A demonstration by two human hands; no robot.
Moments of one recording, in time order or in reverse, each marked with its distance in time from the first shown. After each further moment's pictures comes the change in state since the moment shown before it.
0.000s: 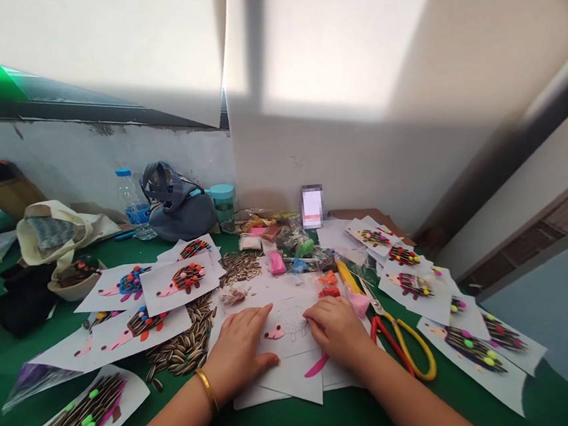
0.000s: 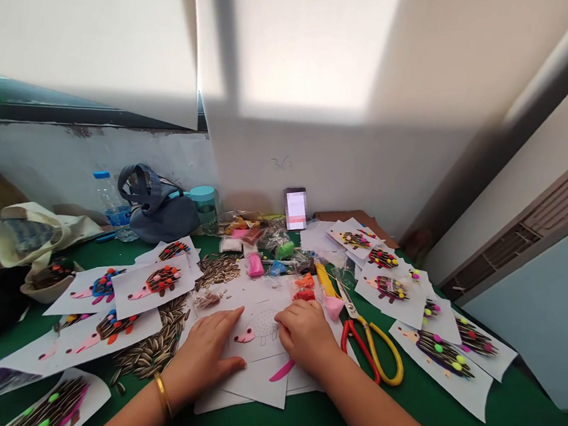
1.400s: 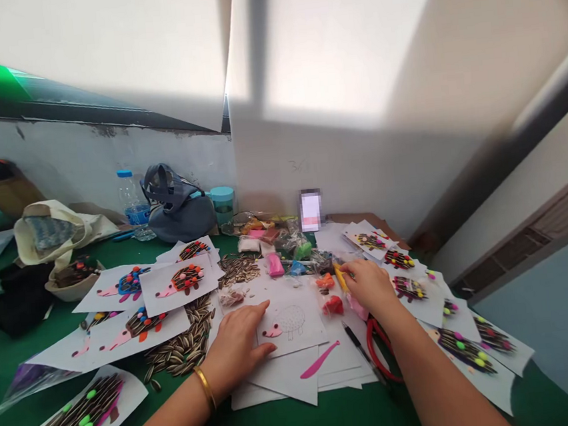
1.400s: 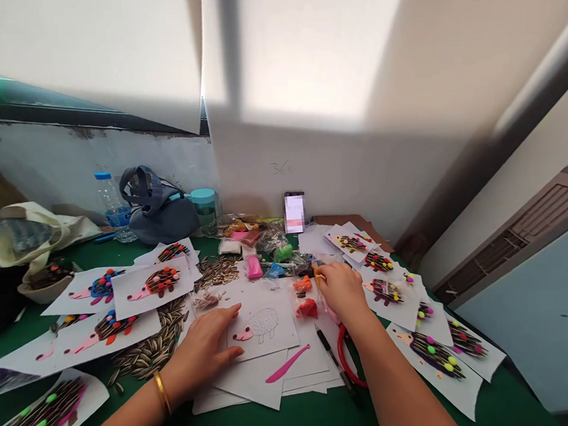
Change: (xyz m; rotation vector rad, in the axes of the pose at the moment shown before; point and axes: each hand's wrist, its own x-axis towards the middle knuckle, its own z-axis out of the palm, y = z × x) left_hand 0.004 -0.003 -0.003 -0.083 0.077 0.011; right_hand 0.035 0.085 -0.050 -0.317 -0.032 0.471
